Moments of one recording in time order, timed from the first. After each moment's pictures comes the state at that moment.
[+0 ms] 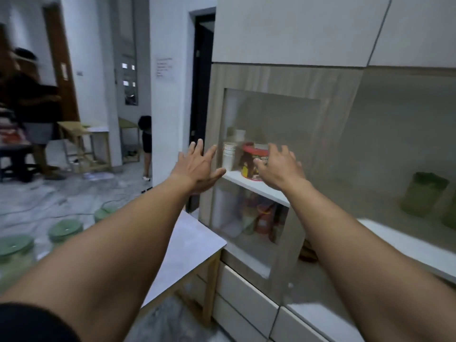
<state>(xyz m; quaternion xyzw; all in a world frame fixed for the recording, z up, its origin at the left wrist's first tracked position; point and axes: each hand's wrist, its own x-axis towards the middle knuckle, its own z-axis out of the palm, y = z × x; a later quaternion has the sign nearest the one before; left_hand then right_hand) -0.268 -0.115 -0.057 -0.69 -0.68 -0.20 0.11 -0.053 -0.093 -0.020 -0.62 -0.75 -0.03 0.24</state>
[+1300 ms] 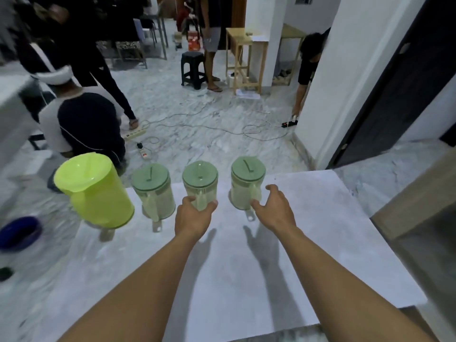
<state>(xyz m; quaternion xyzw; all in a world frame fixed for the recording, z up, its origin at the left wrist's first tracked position) -0.647 -0.093 -0.402 -0.03 -0.86 -0.47 -0.20 -0.536 0.075 -0.387 -0.42 -0.84 0.34 0.07</state>
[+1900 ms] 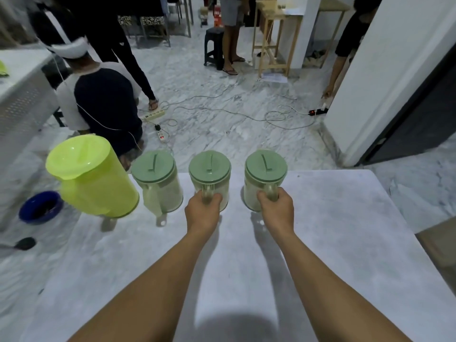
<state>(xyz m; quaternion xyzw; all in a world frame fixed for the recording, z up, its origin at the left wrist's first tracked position) -0.676 -0.060 -0.457 0.02 -0.82 -0.55 -0.14 -0.592 0.084 -0.458 -0.44 -0.69 0.54 0.20</state>
